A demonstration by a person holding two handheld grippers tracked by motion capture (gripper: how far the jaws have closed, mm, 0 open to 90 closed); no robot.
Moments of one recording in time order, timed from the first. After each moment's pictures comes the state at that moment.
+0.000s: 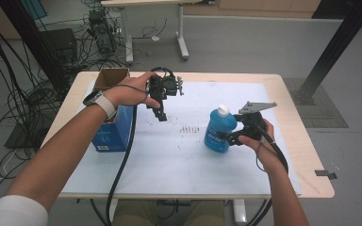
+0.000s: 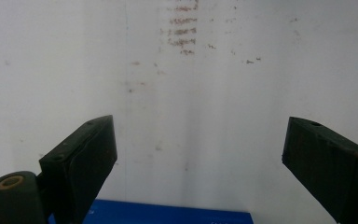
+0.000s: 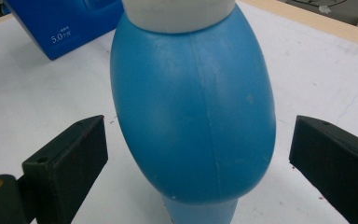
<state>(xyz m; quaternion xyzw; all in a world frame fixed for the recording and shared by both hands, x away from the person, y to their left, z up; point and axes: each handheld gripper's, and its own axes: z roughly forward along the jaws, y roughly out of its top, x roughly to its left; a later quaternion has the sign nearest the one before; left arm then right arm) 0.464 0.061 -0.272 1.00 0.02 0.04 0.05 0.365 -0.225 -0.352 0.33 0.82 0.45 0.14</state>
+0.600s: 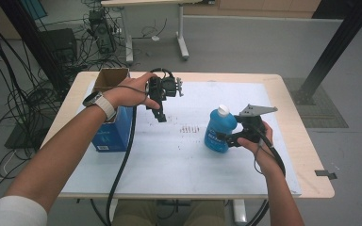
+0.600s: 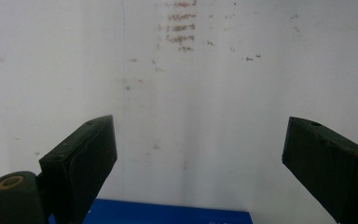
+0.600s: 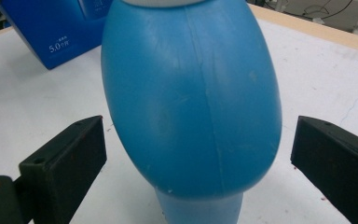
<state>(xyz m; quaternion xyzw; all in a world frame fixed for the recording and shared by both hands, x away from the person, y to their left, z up) 0.463 0.063 -0.275 1.00 0.03 0.04 0.05 0.363 -0.226 -0.364 0.34 0.80 0.48 0.15</state>
